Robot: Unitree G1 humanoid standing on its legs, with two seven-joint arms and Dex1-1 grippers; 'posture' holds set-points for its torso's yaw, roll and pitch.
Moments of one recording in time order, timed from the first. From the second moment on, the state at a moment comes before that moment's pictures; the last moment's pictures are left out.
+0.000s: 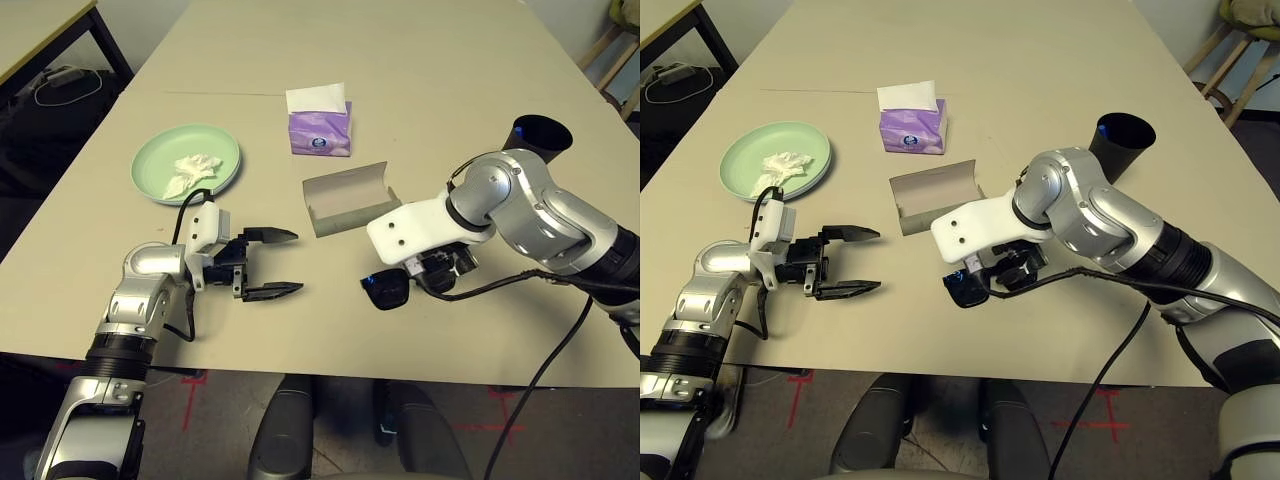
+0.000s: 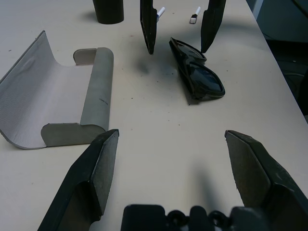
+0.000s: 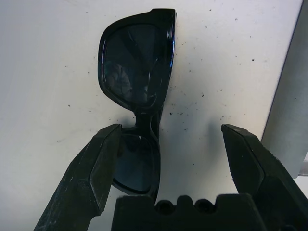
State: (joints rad) left arm -0.40 0.60 -0.01 0.24 -0.37 -0.03 -1.42; right arm -1.00 -0.78 0.73 -0.17 -0.28 0.48 1.53
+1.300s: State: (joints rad) left arm -0.37 0.63 -0.01 0.20 -0.37 -0.02 -1.39; right arm -0.96 -0.77 0.72 -0.15 -0.32 0.41 1.57
